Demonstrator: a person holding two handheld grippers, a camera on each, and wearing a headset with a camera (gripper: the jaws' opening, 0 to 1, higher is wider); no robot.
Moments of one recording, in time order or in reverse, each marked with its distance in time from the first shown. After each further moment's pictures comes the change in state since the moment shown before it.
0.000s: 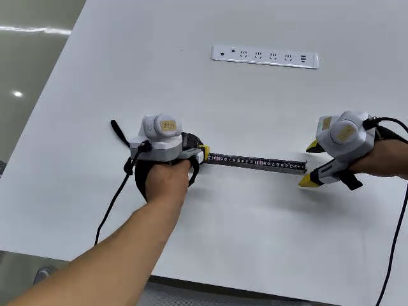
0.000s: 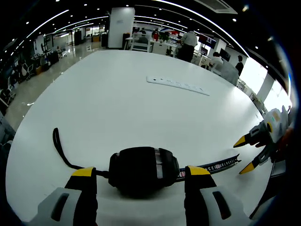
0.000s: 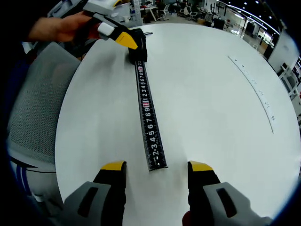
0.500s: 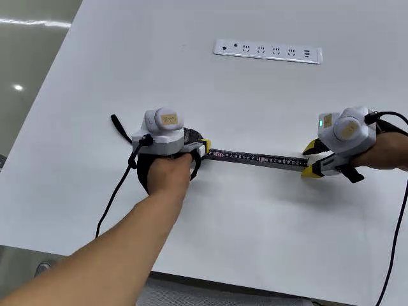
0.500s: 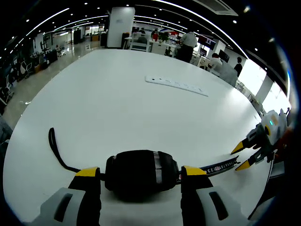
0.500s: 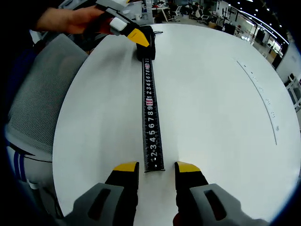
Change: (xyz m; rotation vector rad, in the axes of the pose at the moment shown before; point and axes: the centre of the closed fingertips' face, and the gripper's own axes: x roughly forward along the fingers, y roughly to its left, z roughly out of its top) left arm 0.007 -0.003 0.002 -0.007 0.005 -0.019; right arm 0.006 -0.004 0.000 -0.105 -0.004 0.035
